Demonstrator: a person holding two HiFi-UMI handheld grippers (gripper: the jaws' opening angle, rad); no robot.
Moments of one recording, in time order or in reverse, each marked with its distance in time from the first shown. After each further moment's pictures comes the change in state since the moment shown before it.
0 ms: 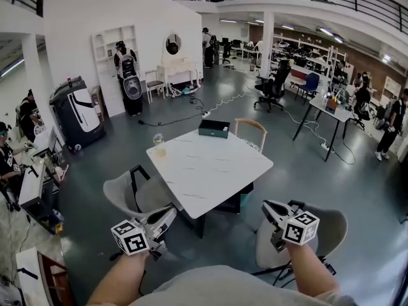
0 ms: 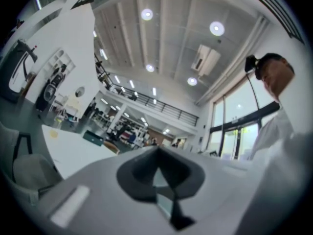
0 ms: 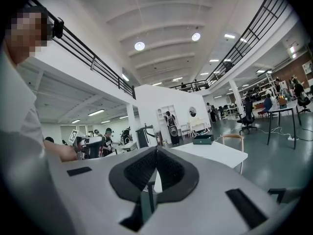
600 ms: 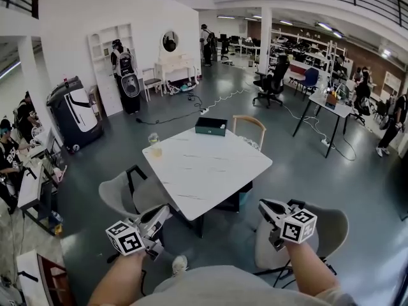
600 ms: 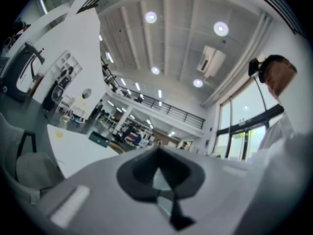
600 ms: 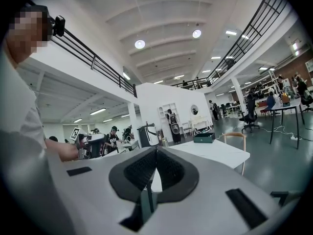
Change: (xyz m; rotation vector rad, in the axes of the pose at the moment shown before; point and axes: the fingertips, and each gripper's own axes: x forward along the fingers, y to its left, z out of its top) left arm 0.013 0.024 0.003 -0.025 -0.030 0.070; right arm 0.014 -0.023 -0.007 0.000 0.020 0.028
